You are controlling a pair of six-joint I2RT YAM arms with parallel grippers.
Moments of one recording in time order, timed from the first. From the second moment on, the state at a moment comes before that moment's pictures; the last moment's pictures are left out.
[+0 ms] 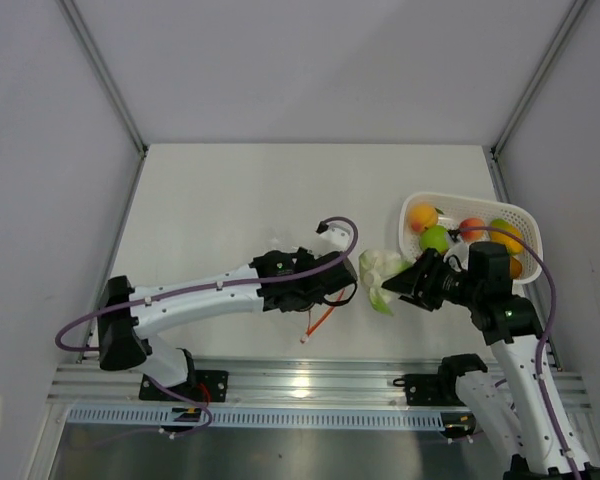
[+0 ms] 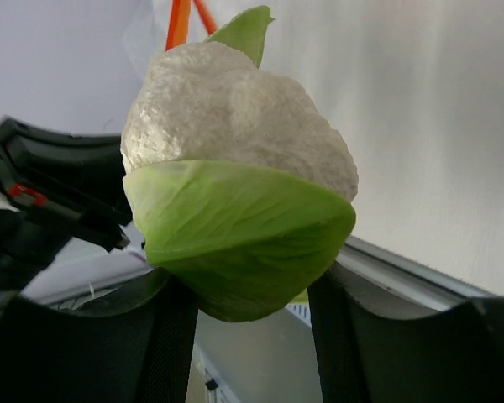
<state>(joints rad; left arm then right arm) -1.24 1.52 1.36 -0.95 -0.63 -0.61 0.12 0.64 0.74 -0.76 -0.68 0.75</state>
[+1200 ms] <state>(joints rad) -1.21 1.39 1.40 -0.72 -0.40 -0.44 0.60 0.86 0.71 -0.51 -0.39 1.06</state>
